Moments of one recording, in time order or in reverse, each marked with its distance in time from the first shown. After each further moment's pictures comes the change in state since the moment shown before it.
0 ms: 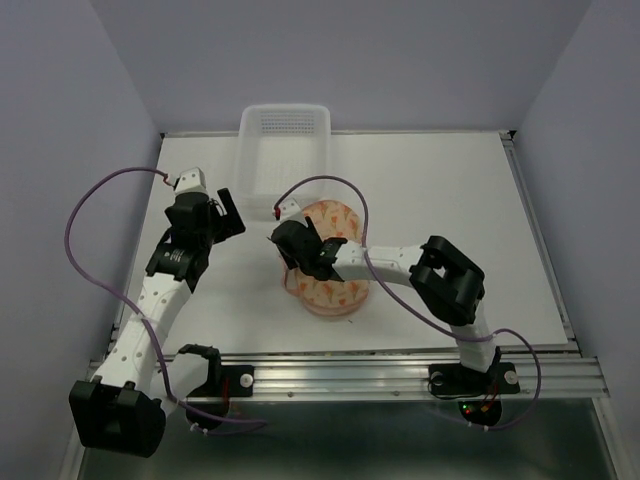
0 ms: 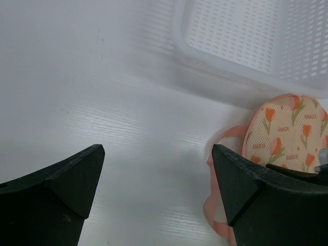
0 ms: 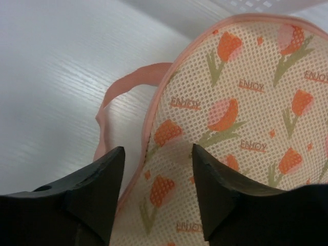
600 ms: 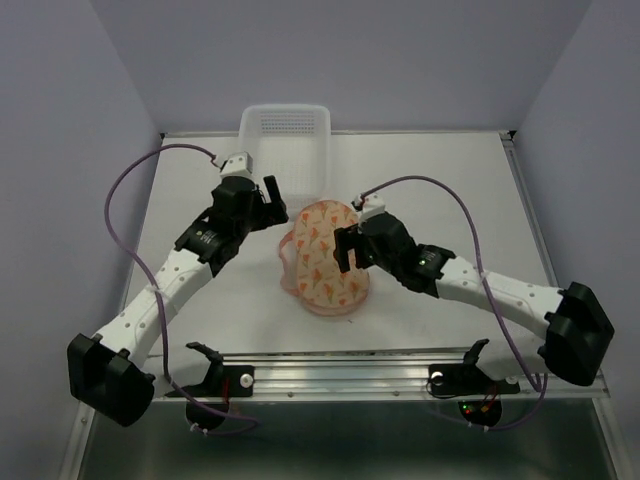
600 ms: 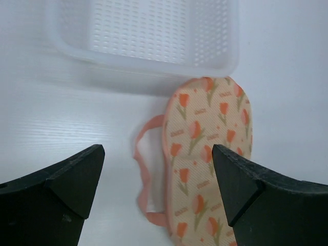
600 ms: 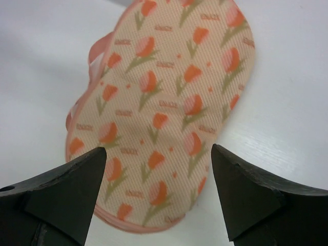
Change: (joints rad) left arm -0.382 0.171 0.164 0.043 -0.054 -0.132; right arm -0.190 -0.754 -0.580 0.011 -0.314 0.074
